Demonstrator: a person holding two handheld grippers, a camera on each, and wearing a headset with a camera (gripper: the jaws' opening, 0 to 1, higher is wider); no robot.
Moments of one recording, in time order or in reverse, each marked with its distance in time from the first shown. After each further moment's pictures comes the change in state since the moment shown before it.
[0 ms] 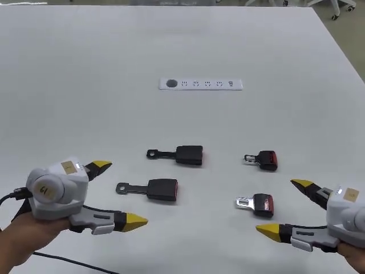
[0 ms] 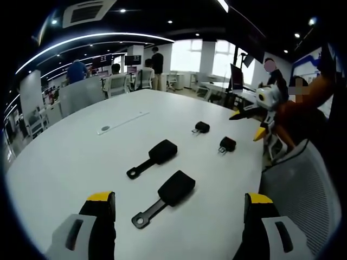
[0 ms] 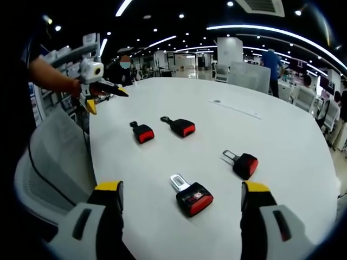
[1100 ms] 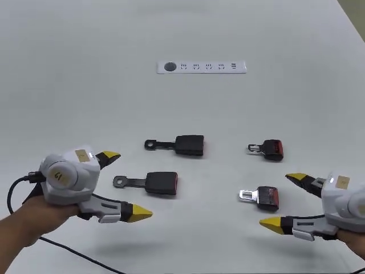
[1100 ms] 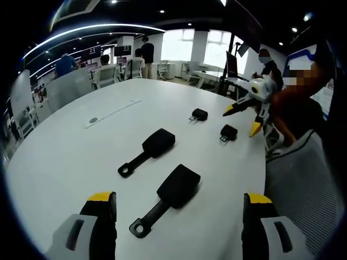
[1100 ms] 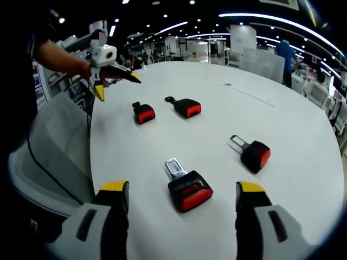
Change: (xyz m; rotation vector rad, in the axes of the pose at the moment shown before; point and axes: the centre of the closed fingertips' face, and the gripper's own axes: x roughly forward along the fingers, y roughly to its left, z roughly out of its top) left arm 0.041 0.009 -0.013 0.029 0.094 -0.081; right arm 0.026 -0.009 -0.030 -0.043 0.124 0.096
